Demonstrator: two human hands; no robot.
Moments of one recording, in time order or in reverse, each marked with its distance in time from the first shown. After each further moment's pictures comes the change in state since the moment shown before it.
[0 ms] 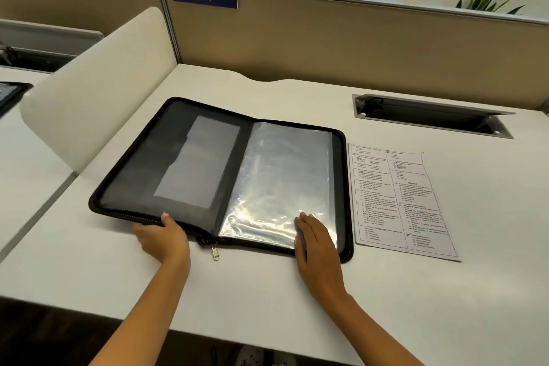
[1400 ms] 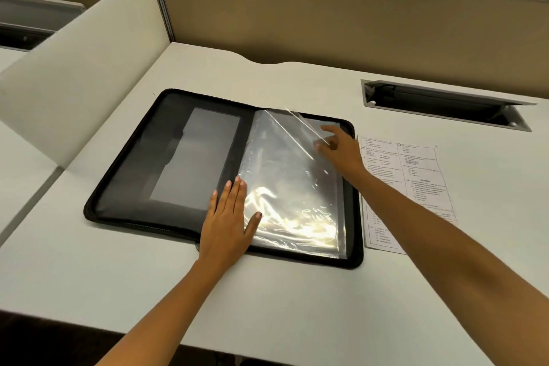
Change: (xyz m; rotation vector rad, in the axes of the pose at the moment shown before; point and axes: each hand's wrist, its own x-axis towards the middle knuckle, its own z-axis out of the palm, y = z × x) left_hand -0.024 -0.030 0.056 0.900 -0.603 1.211; right_hand 0.213 0.050 -0.030 0.292 -0.137 0.335
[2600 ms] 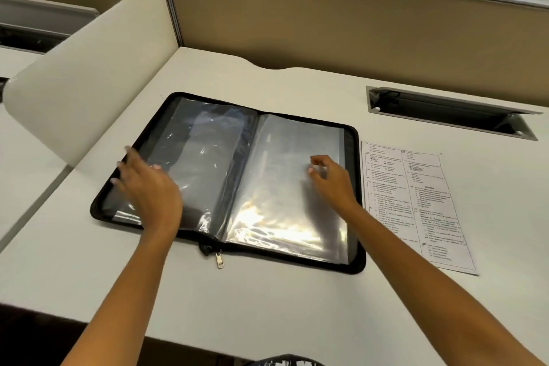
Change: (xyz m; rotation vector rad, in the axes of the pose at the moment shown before) left_hand 0.031 -0.056 -0.101 -0.358 0.544 -0.674; right_hand -0.059 -0.013 0.027 -0.093 -0.049 -0.033
